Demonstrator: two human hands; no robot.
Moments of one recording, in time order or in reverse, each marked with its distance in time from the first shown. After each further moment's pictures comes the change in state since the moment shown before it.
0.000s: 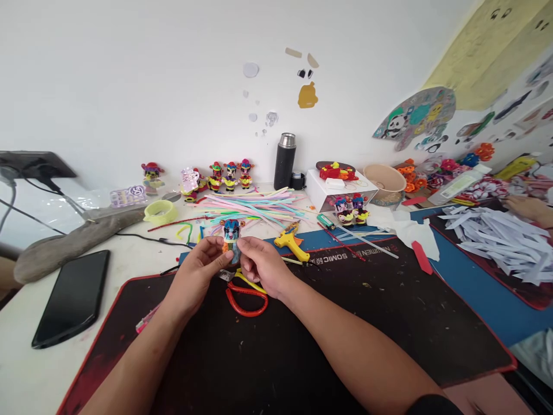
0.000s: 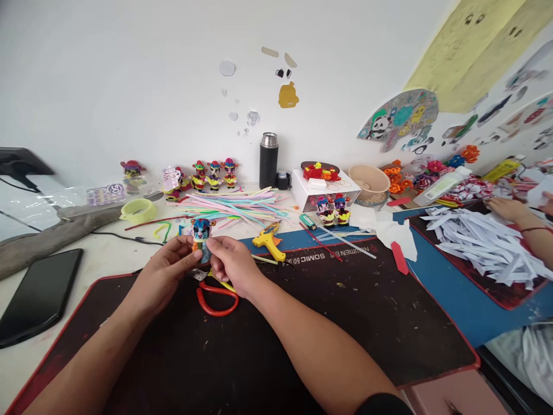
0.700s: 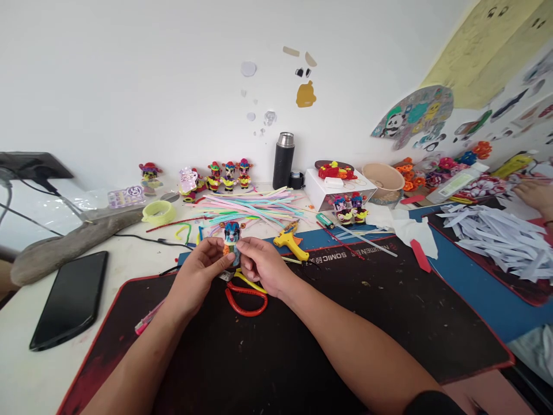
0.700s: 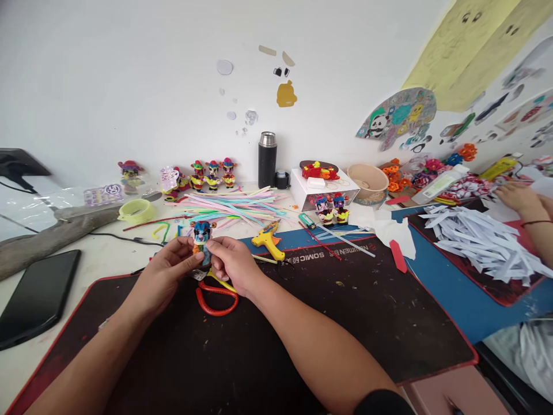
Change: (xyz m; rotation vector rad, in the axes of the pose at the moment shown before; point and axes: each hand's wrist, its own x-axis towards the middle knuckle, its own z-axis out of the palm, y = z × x) left_hand 0.000 -0.002 0.000 0.030 -0.024 0.018; right_hand 0.001 0.000 -0.002 0.035 -0.002 0.013
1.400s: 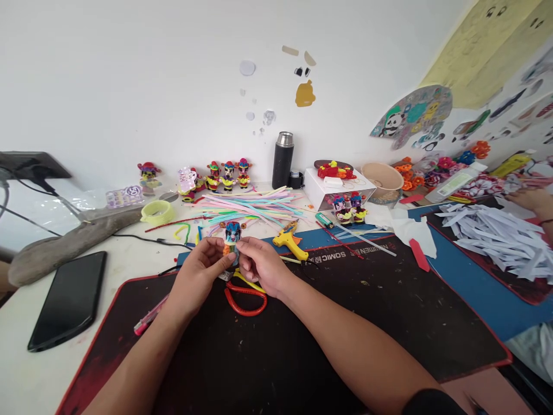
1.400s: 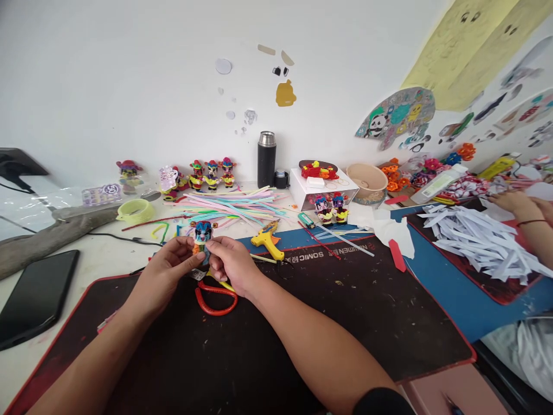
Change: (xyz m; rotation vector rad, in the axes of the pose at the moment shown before) left_hand 0.001 0.000 0.002 0.073 0.031 0.030; right_hand 0.000 0.002 0.000 -0.002 -0.010 0.007
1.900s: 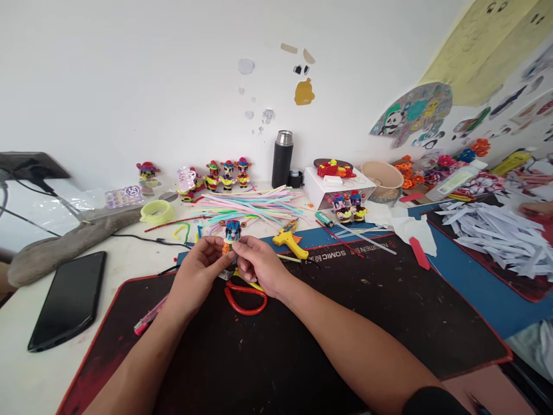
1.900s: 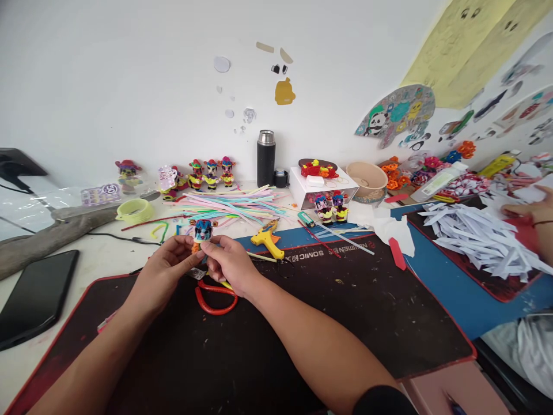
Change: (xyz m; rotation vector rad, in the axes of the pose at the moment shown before) left_hand -0.002 0.006 0.003 0.032 0.043 0.009; right_hand -0.002 0.001 0.001 -0.065 -0.007 -0.006
